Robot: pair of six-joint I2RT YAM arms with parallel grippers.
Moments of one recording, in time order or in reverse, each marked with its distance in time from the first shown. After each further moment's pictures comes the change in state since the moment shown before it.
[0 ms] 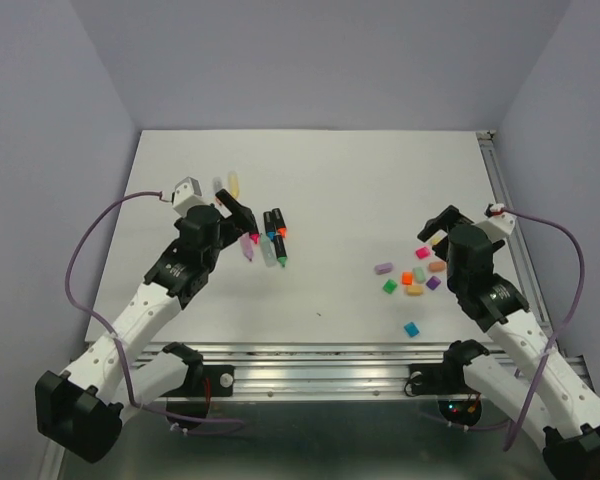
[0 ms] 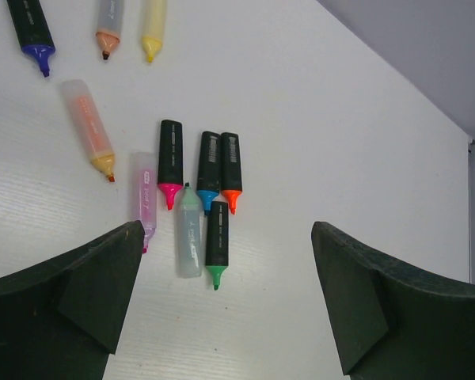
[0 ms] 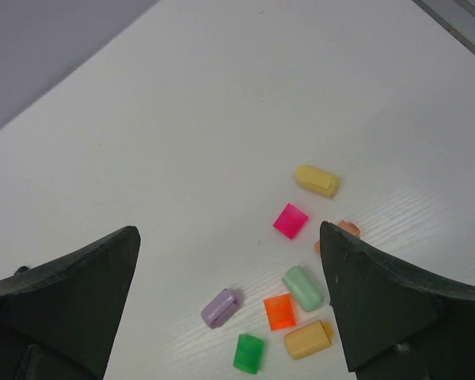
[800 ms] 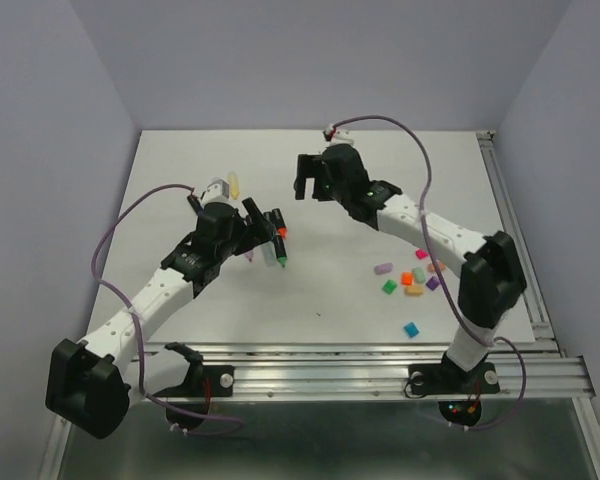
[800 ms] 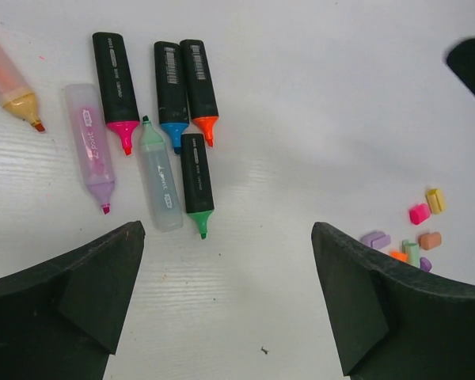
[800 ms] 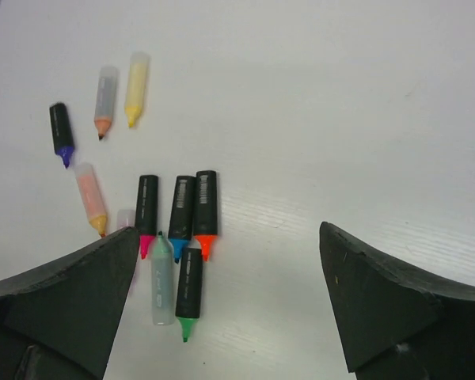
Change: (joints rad) left arm -0.013 0.136 -0.008 0.026 0.248 0.058; right arm 0.300 1.128 0.902 0.133 -0.415 -0.247
